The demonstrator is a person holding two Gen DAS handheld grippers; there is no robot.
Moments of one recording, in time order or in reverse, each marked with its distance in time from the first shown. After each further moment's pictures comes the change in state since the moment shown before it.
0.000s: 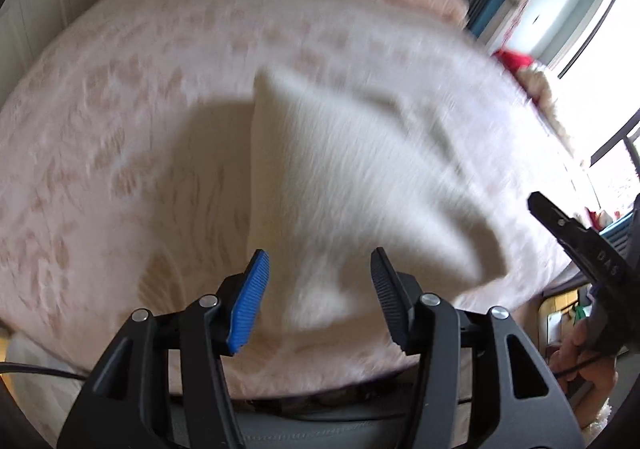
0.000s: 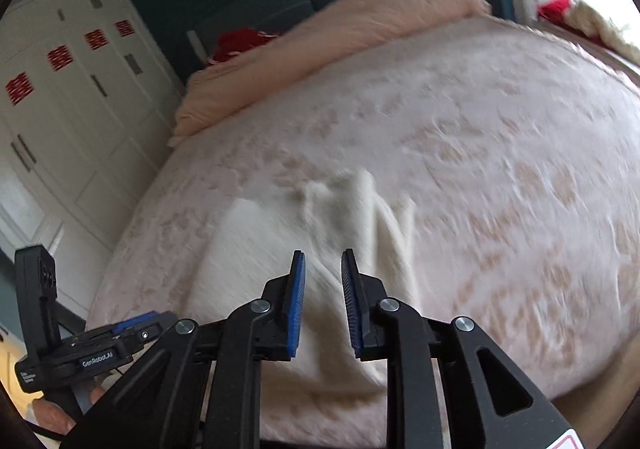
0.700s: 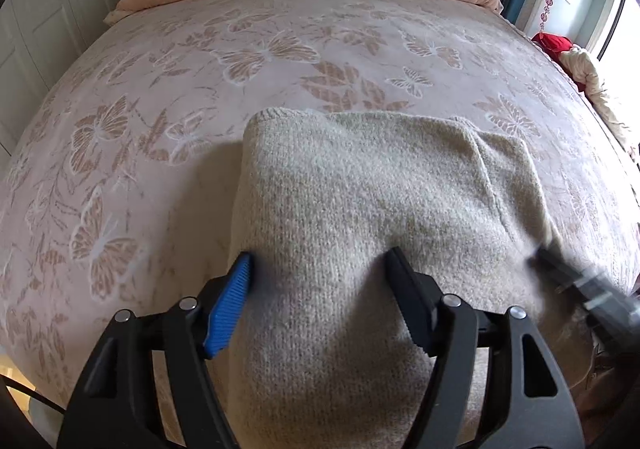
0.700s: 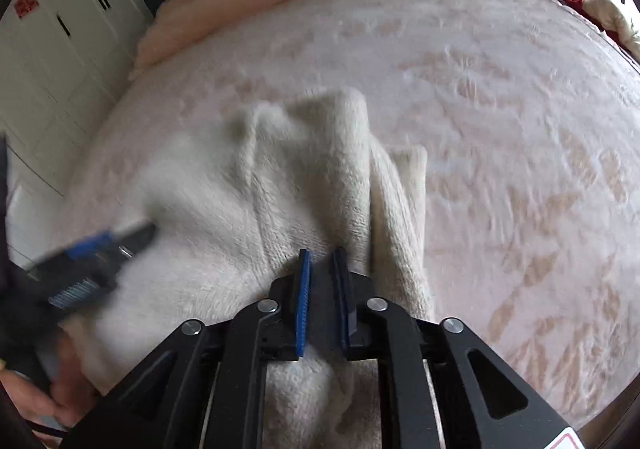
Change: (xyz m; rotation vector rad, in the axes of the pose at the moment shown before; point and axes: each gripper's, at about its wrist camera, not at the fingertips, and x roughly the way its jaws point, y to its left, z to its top) left arm 0.108 -0.015 0.054 0.062 0.013 0.210; right arm 0.119 -0.024 -0.012 -0.045 0.225 -0.136
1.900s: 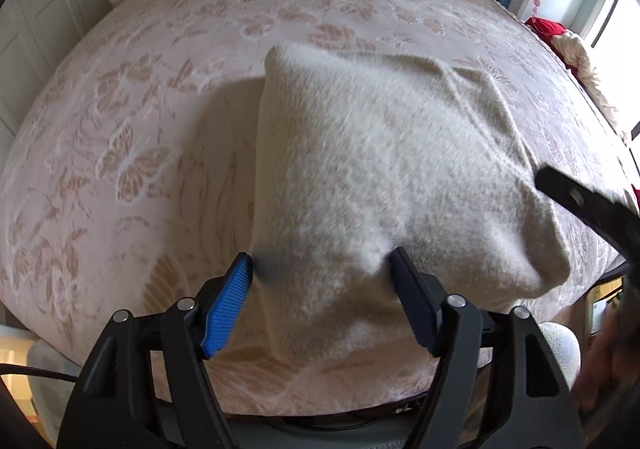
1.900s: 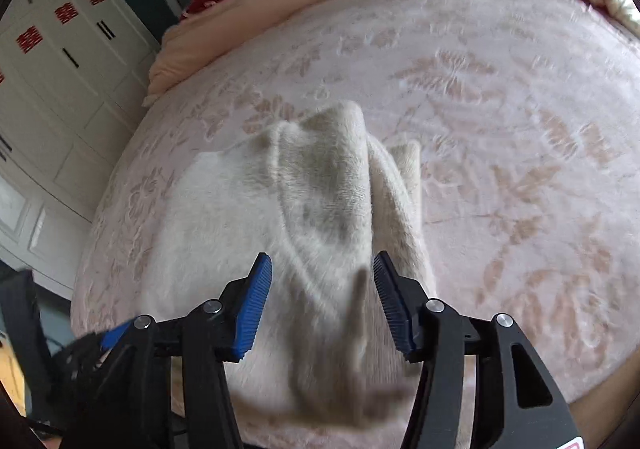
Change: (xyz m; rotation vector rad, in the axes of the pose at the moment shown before) left arm -0.047 0.014 -0.072 -0.015 0.082 -0.029; right arm -0.028 -0.003 -0.001 0.107 0.021 0.108
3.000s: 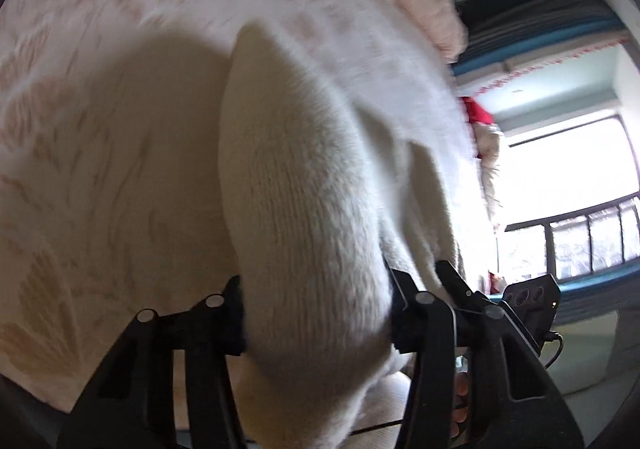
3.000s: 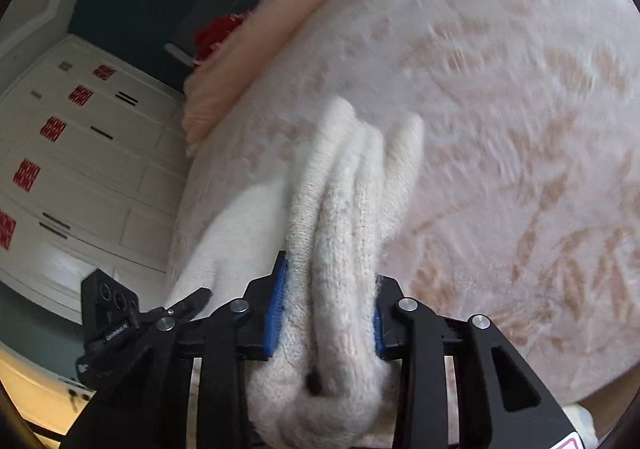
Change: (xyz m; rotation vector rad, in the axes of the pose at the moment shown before) left arm 0.010 0.040 0.050 -0.349 0.062 -0.596; right arm -0.041 -0.013 0.007 0.196 -0.088 0.234
